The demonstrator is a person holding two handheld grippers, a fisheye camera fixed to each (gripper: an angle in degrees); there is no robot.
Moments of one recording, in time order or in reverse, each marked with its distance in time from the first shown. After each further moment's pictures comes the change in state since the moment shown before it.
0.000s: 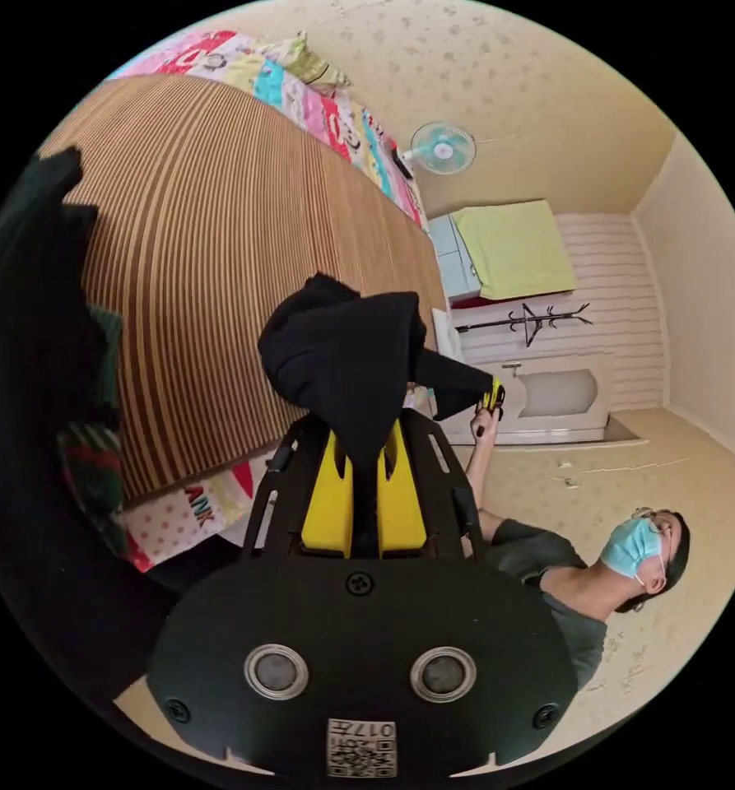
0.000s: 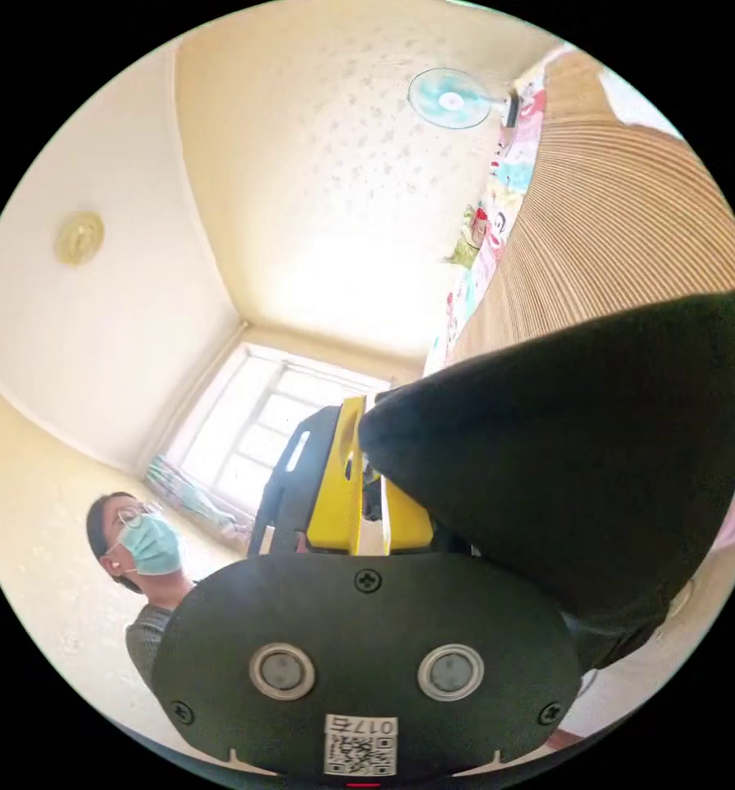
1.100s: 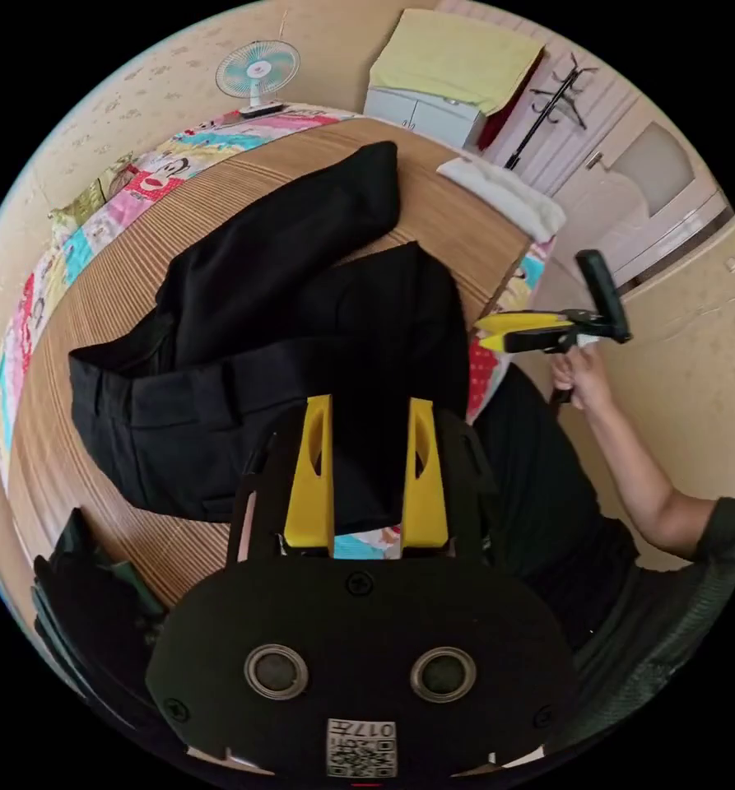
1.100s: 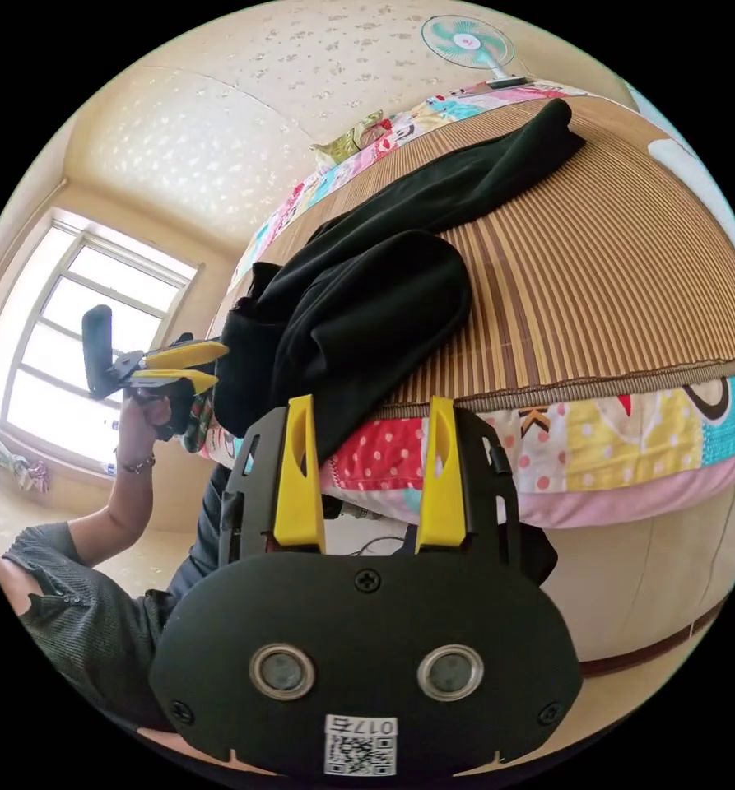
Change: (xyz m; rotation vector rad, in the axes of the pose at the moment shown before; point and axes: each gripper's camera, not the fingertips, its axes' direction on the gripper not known) left arm 0.290 -0.058 0.332 -0.260 -0.700 0.599; right arm 0.001 0.090 0.303 -0.337 0.783 -0.093
